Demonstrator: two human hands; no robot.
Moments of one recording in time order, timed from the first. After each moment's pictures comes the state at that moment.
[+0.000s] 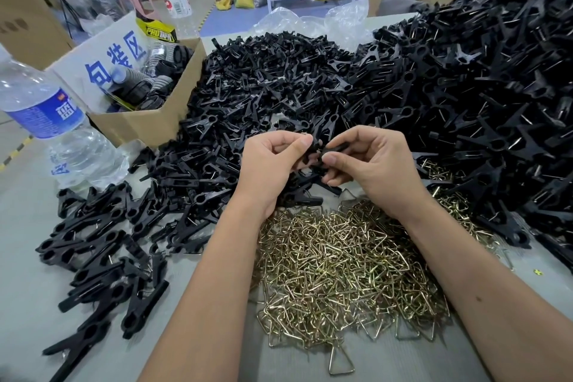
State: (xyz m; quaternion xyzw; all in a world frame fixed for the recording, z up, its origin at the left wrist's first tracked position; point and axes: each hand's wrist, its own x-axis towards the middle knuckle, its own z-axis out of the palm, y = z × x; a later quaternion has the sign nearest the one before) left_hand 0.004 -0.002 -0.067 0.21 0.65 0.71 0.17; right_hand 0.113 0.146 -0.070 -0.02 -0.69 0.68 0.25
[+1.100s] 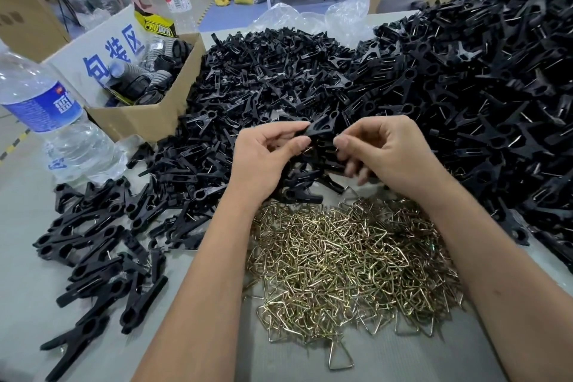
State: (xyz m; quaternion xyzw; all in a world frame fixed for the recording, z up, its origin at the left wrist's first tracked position) left_hand -0.009 -0.013 -0.067 0.32 0.69 0.64 0.08; right_hand 0.127 0.163 -0.040 -0.08 -0.82 0.55 0.16
